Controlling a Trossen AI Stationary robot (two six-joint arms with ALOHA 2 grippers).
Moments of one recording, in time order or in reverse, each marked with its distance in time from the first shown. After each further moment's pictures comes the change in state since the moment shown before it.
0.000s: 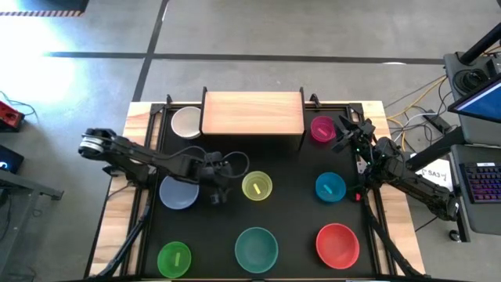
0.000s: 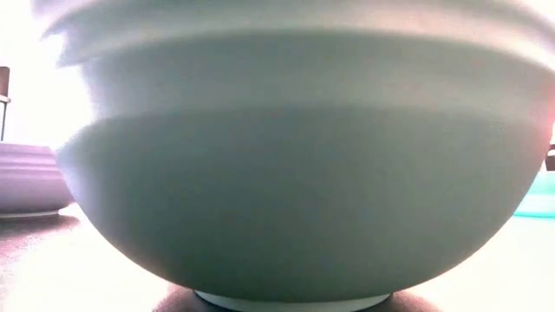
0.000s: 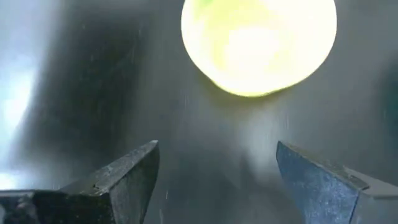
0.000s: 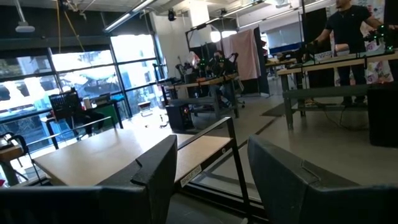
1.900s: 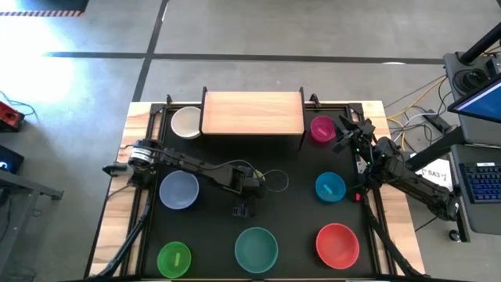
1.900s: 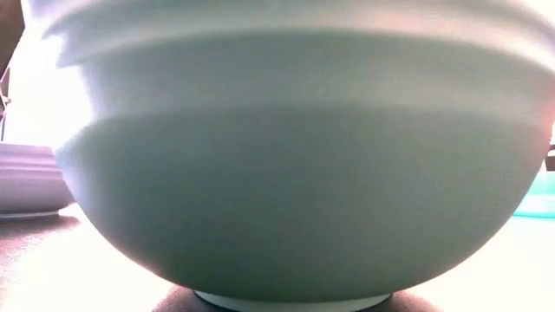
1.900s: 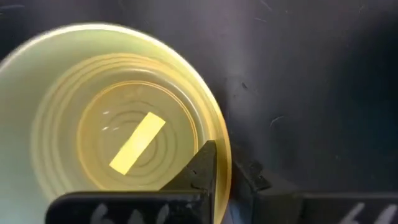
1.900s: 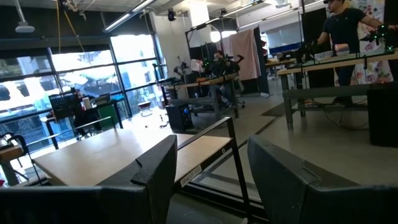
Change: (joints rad) left arm -0.002 0.498 0.520 -0.264 0.227 0.169; right arm 0.000 0.000 0.000 0.000 0.000 0.000
